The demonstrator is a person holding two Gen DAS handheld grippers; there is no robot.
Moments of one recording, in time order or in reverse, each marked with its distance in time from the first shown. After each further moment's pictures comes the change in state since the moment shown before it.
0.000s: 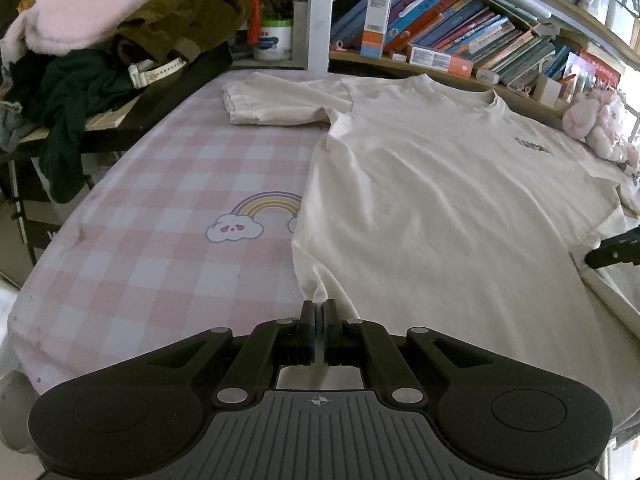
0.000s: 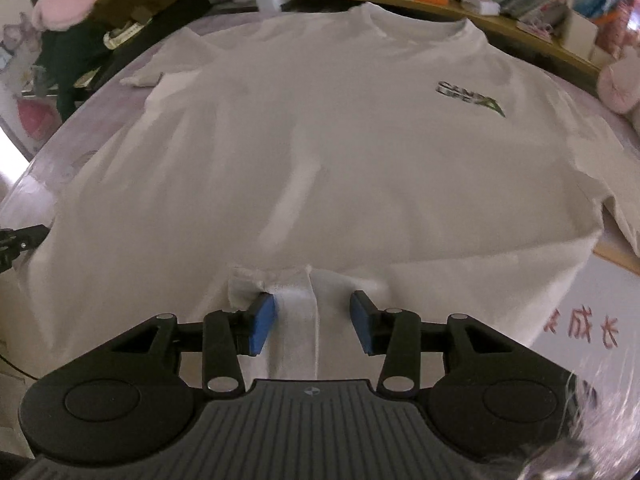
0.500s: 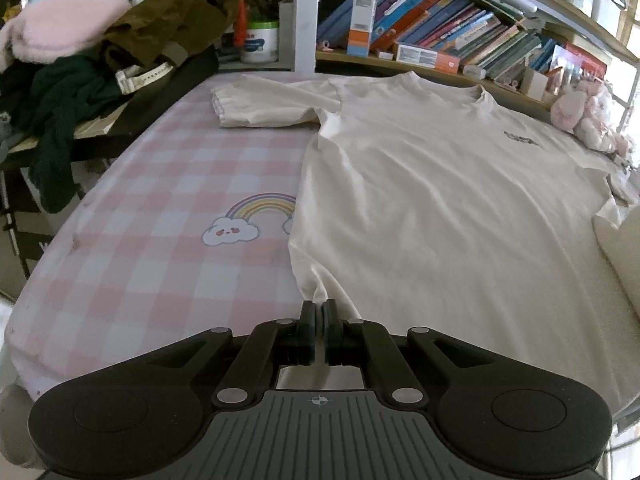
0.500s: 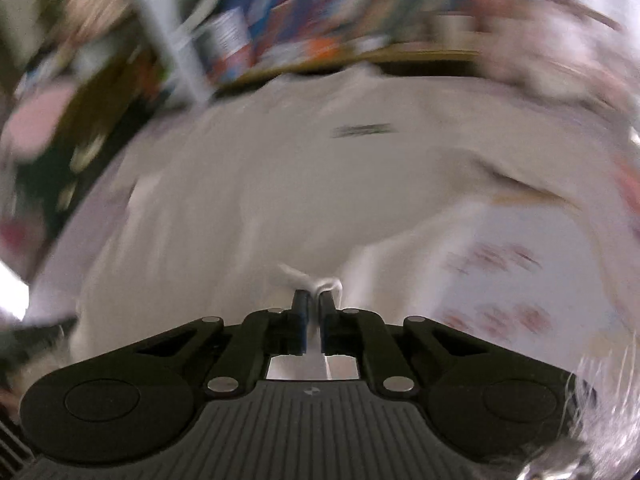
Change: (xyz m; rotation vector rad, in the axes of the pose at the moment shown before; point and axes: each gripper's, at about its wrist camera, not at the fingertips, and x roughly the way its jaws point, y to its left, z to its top) left arm 0.000 0.007 0.001 0.051 0.002 -0.043; right arm -0.131 -0.039 -0.076 0.449 -0.219 -0.116
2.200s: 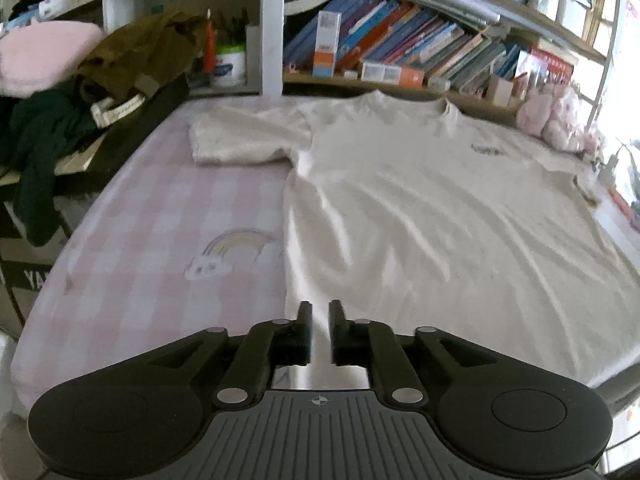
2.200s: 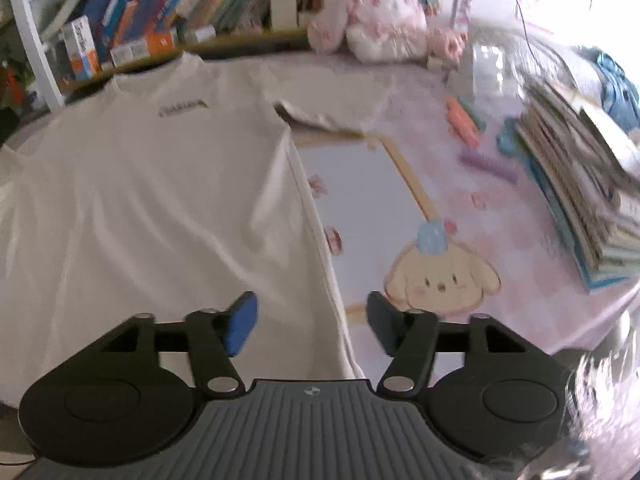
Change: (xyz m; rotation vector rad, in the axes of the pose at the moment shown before) left arm -0.020 -0.012 0.023 0.047 -0.038 -0.066; right arm -0.003 -0.066 -0.009 -0.003 -0.012 -0.309
